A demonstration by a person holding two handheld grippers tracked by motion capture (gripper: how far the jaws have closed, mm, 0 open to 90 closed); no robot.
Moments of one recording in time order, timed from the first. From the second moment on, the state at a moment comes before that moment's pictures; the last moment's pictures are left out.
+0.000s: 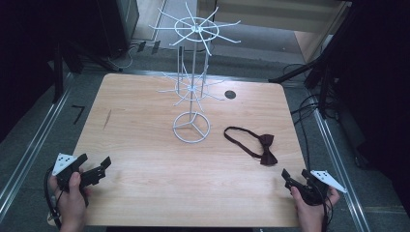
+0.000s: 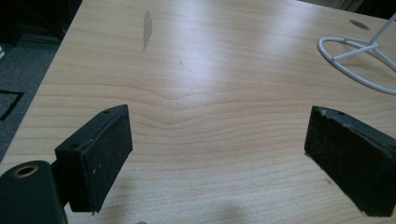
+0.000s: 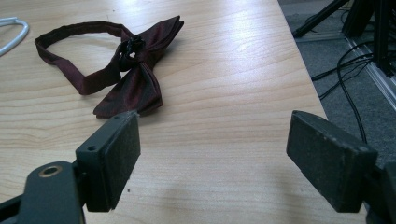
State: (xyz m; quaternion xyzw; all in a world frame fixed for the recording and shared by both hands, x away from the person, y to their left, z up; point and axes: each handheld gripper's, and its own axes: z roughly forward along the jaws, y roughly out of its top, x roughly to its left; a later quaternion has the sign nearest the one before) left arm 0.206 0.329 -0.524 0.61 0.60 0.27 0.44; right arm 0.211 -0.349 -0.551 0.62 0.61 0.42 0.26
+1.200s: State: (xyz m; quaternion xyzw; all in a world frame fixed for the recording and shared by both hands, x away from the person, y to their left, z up) left arm 0.205 0.330 -0.524 0.61 0.60 0.26 0.45; right arm 0.262 -0.309 -0.507 0.55 0.72 0.36 0.22
